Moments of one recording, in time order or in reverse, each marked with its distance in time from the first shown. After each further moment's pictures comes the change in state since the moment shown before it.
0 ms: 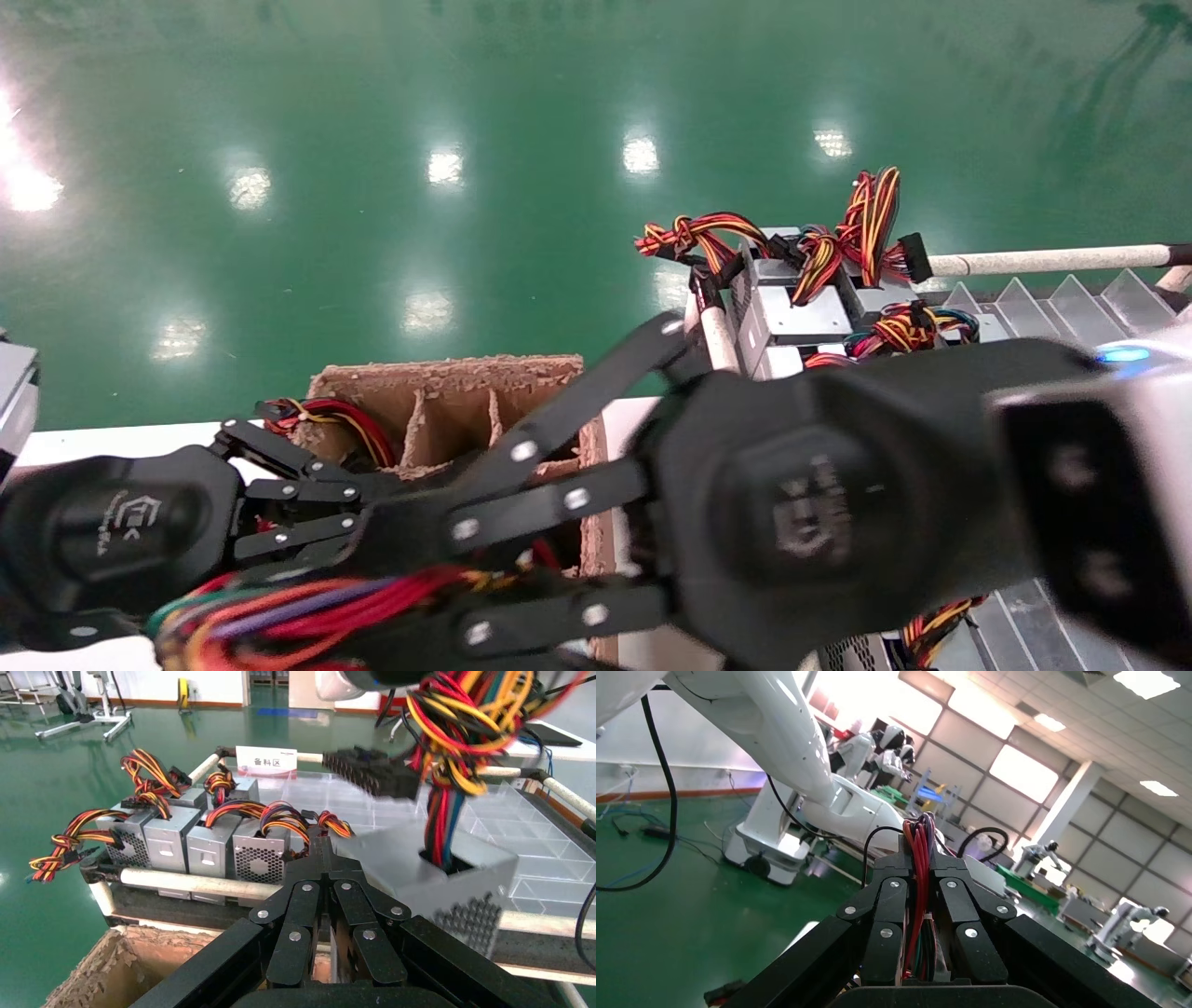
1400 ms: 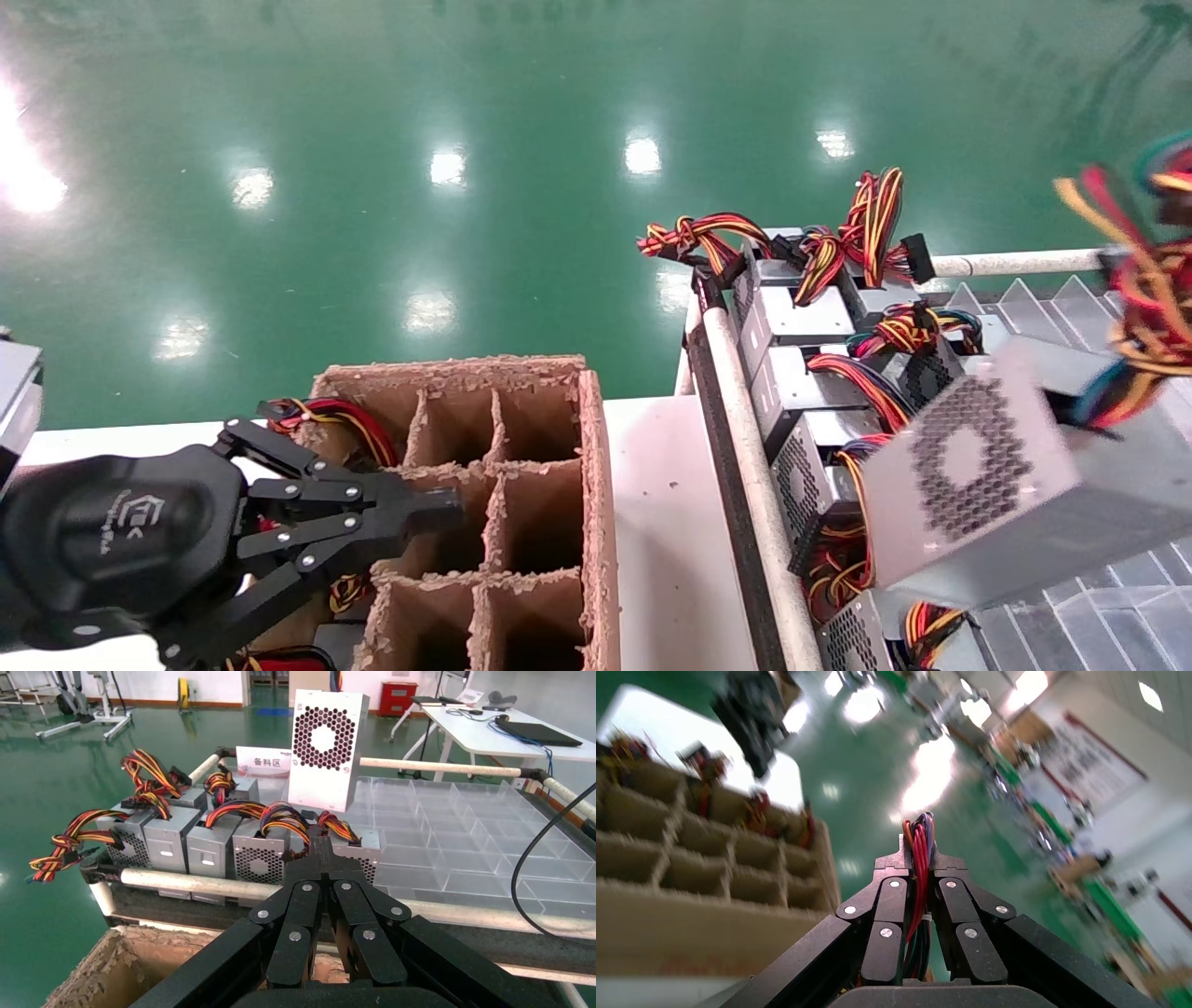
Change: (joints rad) left arm 0.000 0.000 0.000 0.000 0.000 0.000 0.000; right arm 0.310 0.724 0.106 0.024 -0.188 -0.004 0.216
